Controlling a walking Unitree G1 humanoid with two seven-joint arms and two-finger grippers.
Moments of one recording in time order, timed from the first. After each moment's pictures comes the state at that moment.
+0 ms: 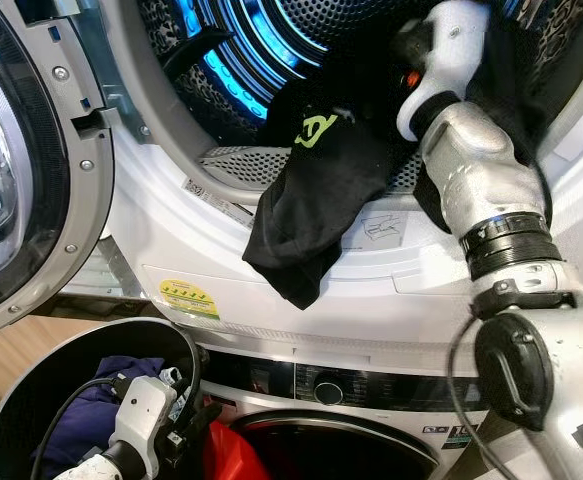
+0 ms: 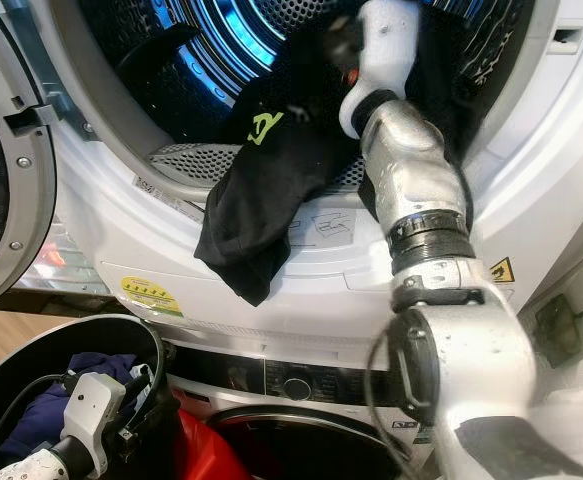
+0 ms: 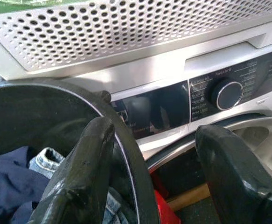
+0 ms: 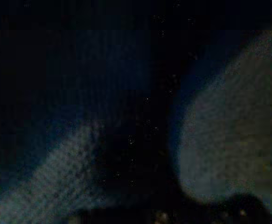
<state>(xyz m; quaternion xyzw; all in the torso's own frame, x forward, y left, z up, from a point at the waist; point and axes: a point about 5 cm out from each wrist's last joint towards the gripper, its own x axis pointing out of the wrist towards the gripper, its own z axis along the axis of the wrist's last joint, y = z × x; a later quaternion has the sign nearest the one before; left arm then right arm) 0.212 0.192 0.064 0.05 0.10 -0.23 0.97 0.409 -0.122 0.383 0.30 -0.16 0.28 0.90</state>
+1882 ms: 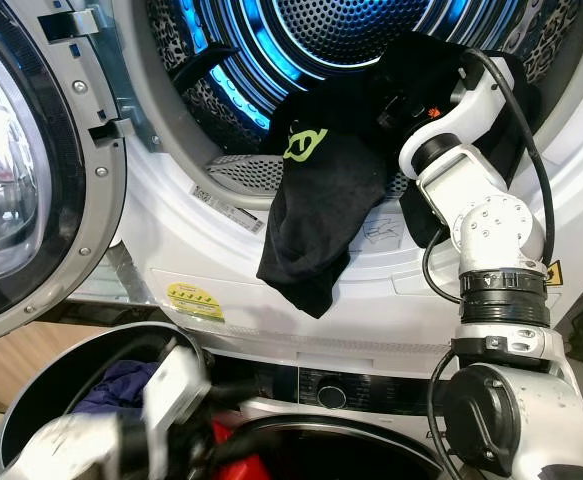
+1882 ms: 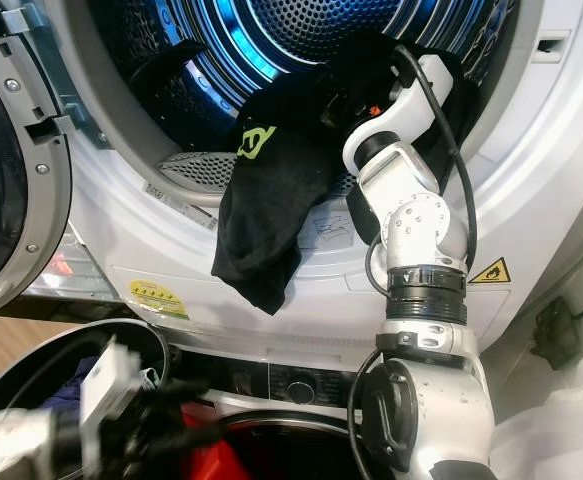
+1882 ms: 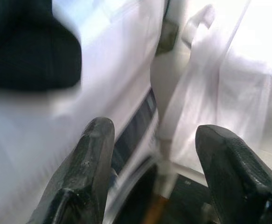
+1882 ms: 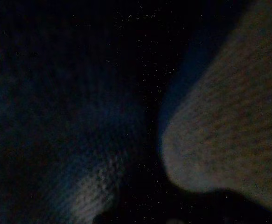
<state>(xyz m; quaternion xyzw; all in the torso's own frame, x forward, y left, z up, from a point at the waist) 0.220 0.127 0.181 0.08 0.00 -0.54 0.84 0.396 -0.110 0.330 0.32 -0.06 0.20 0.93</state>
